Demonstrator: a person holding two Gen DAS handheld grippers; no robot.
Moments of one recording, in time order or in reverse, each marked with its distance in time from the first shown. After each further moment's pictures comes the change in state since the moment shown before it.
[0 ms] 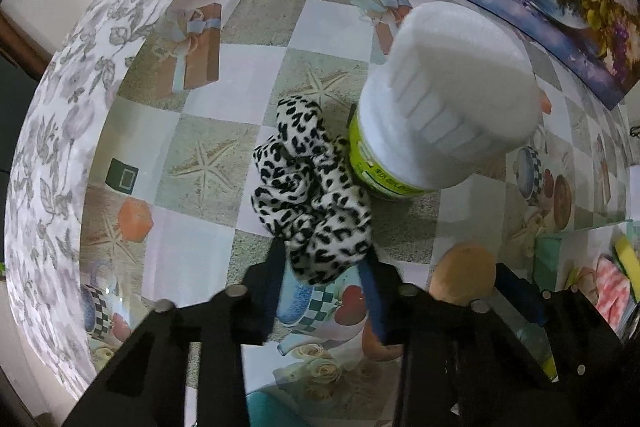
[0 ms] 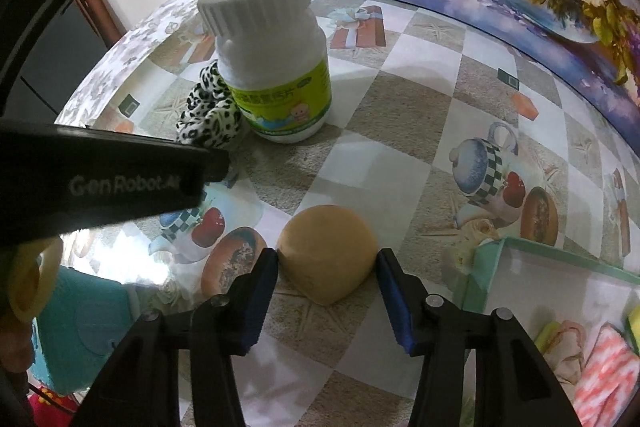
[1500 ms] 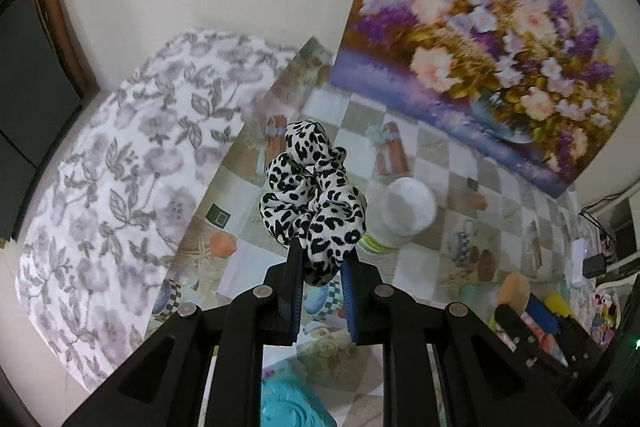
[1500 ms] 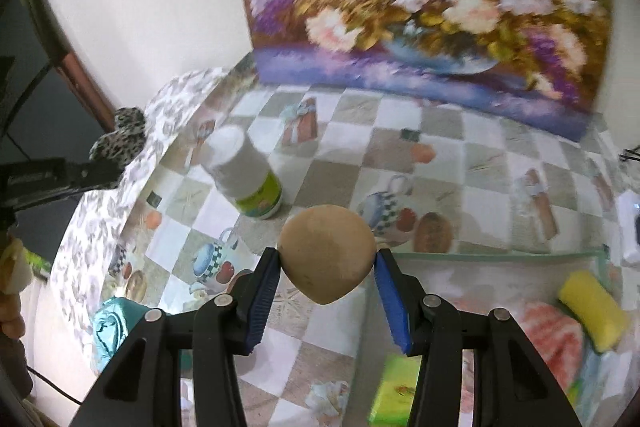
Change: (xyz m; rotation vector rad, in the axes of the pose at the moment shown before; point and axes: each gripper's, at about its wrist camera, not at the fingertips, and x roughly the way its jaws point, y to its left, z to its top) left arm -0.156 0.035 -0.025 -0.132 -0.309 -0.070; right arm -0.127 -0.058 -0.003 0.180 -0.196 -0.010
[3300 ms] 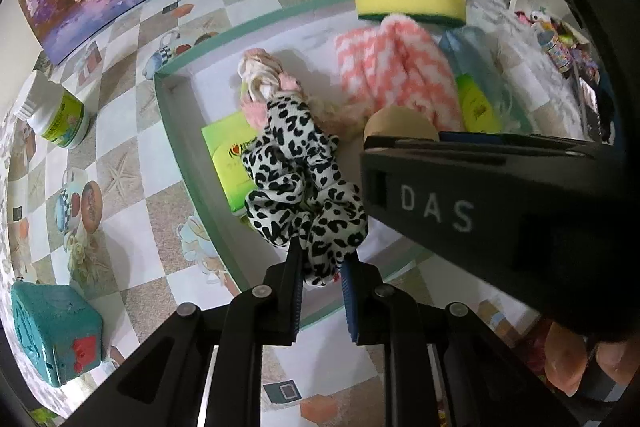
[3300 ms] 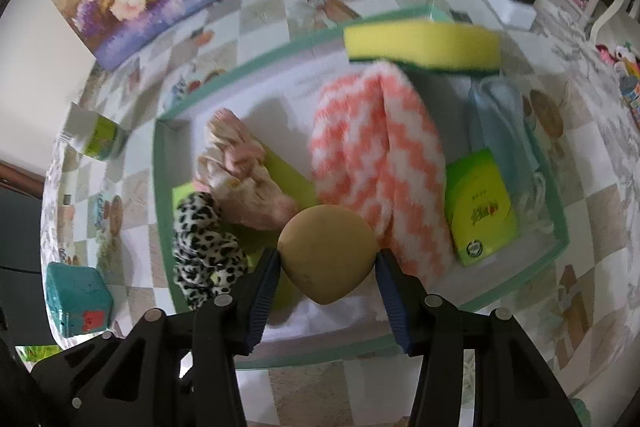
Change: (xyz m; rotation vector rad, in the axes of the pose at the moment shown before) left arm 0.040 -0.229 -0.233 0.709 0.295 -0.172; right arm -0.028 -0.144 -0.132 0.458 0.259 -0.153
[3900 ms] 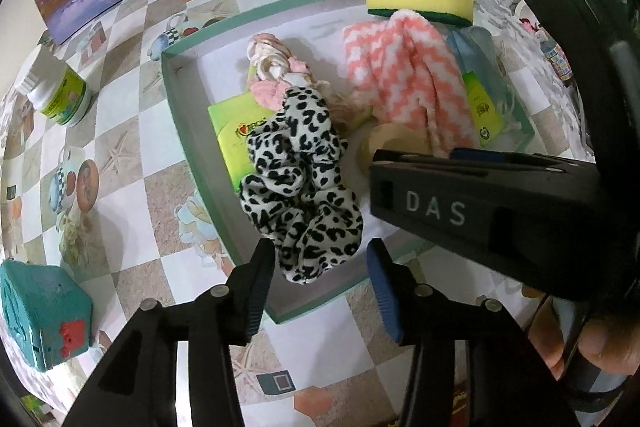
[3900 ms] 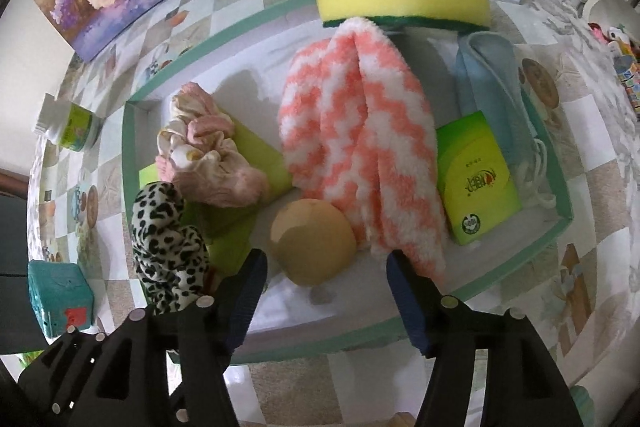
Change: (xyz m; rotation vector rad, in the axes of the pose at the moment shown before) left arm -0.002 0.009 -0.008 -0.052 0.005 -0.029; right arm 0.014 -0.012 -0.013 0.029 0.047 -0.049
